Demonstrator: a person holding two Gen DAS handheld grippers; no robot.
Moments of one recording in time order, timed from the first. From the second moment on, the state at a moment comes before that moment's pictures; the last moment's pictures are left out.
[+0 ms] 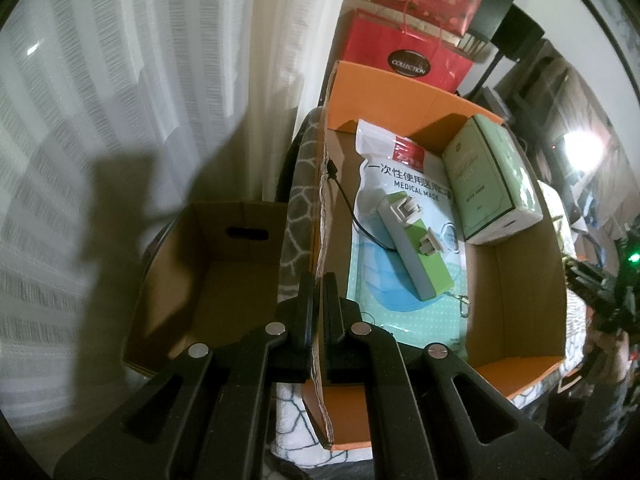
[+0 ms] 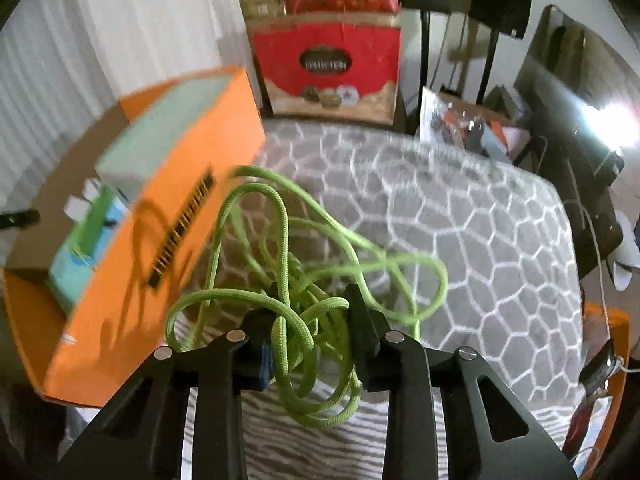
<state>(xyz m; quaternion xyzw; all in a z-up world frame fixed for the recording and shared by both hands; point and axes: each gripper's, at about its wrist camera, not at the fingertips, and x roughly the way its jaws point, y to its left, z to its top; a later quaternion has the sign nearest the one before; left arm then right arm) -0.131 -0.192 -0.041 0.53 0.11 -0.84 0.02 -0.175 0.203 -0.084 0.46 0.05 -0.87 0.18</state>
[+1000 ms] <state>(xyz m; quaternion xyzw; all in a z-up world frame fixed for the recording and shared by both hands) -0.132 -0.194 -0.040 0.53 0.11 -0.84 0.02 -0.125 0.126 0.114 0.32 0.08 -0.90 0.29</state>
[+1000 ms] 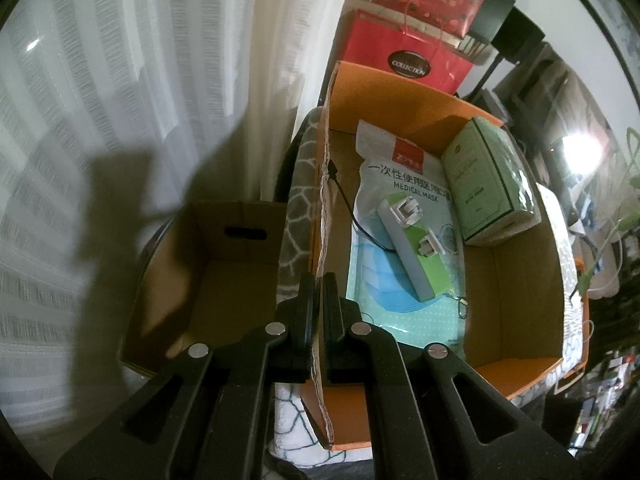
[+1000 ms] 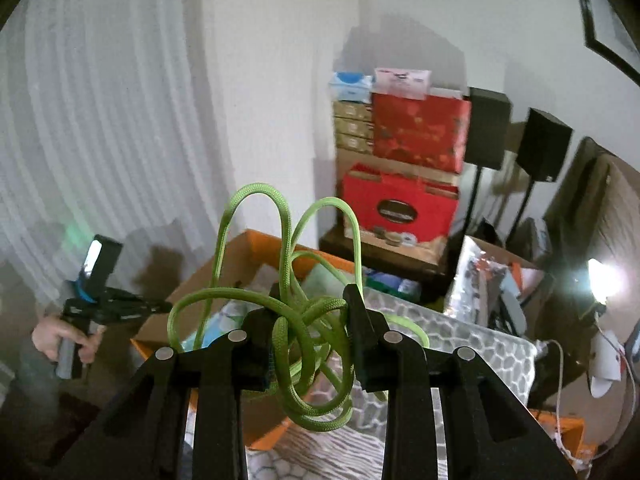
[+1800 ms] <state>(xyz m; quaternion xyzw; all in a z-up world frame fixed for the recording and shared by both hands) -0.132 -0.195 -0.041 0.53 0.11 -0.84 0.02 -0.138 0.051 -0.027 0.43 0.04 -0.84 0.34</state>
